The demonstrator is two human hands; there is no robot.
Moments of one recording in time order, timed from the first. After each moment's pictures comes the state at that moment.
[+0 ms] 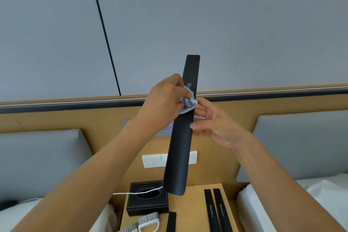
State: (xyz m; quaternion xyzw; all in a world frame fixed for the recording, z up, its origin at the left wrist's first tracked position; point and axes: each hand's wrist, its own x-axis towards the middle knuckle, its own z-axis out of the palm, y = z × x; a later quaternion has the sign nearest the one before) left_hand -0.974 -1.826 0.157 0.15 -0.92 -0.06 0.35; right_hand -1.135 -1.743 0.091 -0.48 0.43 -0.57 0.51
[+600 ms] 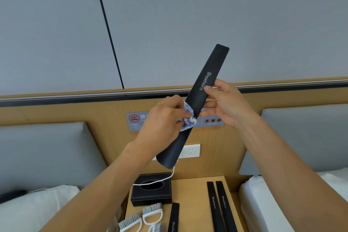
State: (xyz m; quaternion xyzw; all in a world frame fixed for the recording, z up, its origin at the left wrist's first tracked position) left_hand -0.949 -1.808 0.109 0.14 -0.93 -0.06 0.34; right_hand -1.139 -1.757 0.117 -0.37 0.54 -0.65 0.38
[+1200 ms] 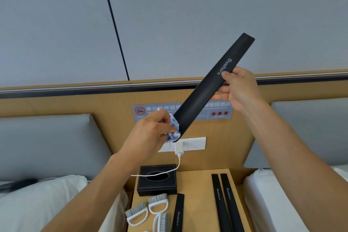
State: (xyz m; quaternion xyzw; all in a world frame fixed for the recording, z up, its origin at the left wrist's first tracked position) left_hand -0.899 -1.829 0.063 0.19 -0.94 -0.07 0.26; right_hand -1.147 -1.771 0.122 -0.29 0.57 -0.70 0.30
